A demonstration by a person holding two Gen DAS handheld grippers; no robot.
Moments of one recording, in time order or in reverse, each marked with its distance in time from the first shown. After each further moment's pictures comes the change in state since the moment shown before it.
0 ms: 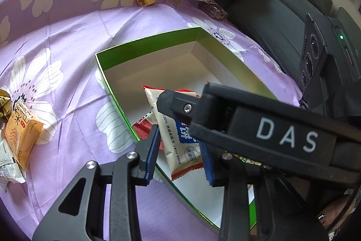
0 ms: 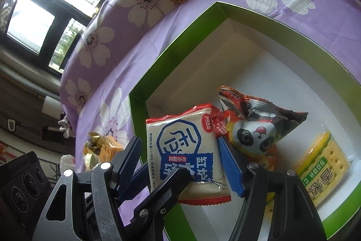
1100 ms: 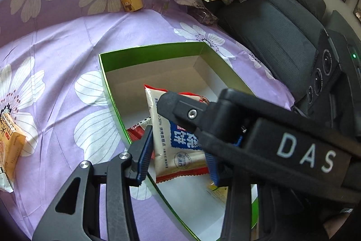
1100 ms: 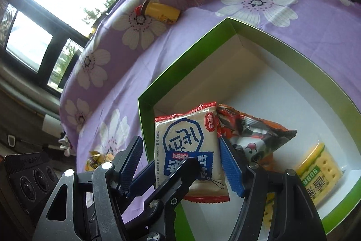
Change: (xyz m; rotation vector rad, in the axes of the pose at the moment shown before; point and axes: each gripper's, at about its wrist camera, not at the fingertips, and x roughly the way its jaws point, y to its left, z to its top) left arm 0.014 -0.022 0.015 0.015 -0.025 -0.042; right arm -0.022 -0.015 0.004 0.065 -0.106 -0.001
